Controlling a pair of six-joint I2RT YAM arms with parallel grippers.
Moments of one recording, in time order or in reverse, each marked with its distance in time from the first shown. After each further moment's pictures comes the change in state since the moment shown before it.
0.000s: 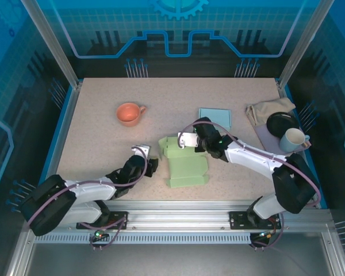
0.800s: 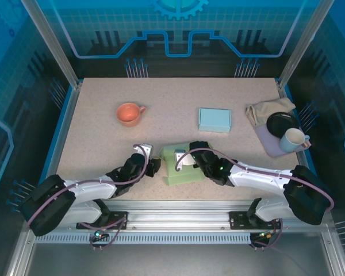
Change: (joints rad) left arm 0.006 -0.008 0.030 -0.037 0.107 -0.020; right arm 0.251 -0.171 -0.288 0.296 0.300 -0.111
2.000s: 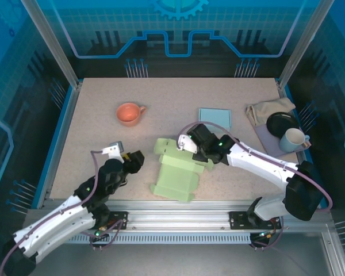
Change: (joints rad) left arm 0.020 -0.760 -0.005 -0.587 -0.174 -0.435; right arm -0.081 0.062 0.349 -0.647 -0.181 0.520
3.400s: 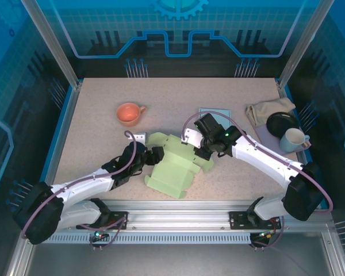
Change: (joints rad) left arm 0.044 0.694 0.187 0.330 0.236 0.171; right arm -0.141 0.012 0.114 -0.168 -0.333 0.097
